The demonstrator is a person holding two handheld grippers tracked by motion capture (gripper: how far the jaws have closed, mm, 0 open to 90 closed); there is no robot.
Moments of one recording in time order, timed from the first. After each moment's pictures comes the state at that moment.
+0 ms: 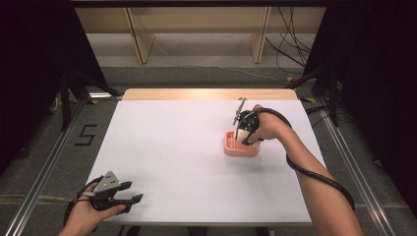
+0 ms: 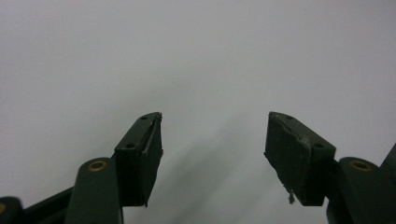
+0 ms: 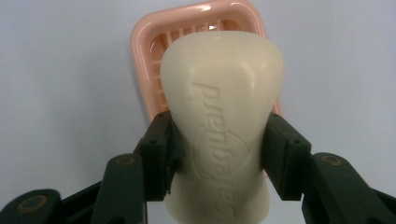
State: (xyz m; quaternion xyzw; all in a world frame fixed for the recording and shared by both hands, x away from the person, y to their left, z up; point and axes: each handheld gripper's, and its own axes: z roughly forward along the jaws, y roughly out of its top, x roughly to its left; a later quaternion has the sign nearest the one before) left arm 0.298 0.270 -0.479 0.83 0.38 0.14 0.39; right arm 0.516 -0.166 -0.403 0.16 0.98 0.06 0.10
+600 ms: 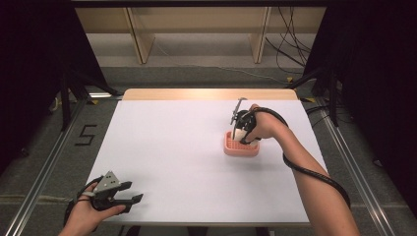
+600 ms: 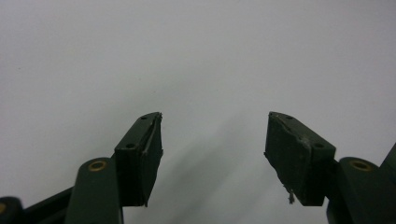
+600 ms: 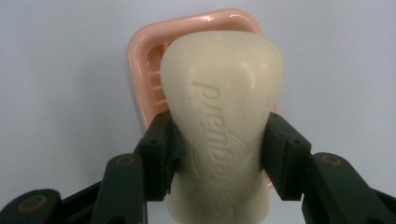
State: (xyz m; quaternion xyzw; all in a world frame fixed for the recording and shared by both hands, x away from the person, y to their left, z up) left arm 0.299 0.270 -0.480 0.83 0.38 0.14 0.39; right arm 0.522 -0.159 -0.406 0.14 0.98 0.06 0.10
